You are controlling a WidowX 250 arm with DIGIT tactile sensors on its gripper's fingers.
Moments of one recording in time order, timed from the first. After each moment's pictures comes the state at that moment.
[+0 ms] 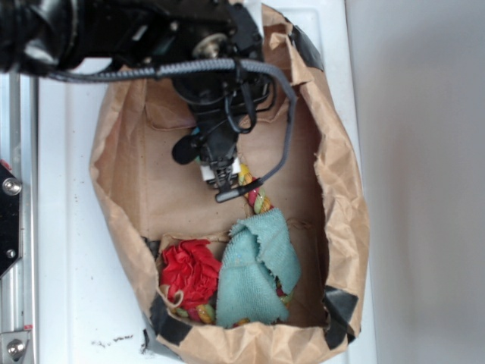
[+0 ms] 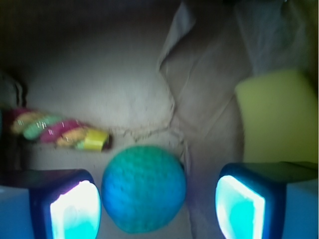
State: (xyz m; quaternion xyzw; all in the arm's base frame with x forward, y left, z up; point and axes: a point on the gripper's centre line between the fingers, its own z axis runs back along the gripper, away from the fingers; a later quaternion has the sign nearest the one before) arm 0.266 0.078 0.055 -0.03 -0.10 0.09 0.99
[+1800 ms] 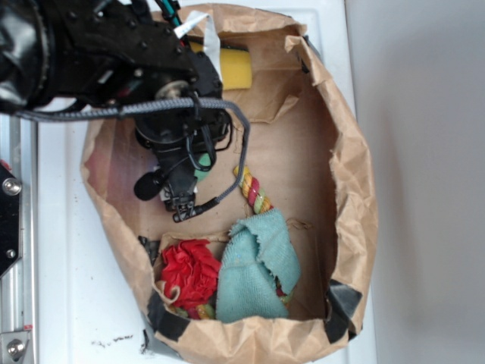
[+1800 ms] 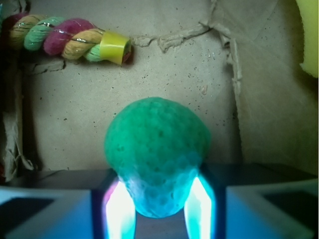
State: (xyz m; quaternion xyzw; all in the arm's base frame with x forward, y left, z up) arm 0.241 0.048 0.039 -0.06 -0.05 0.10 0.99
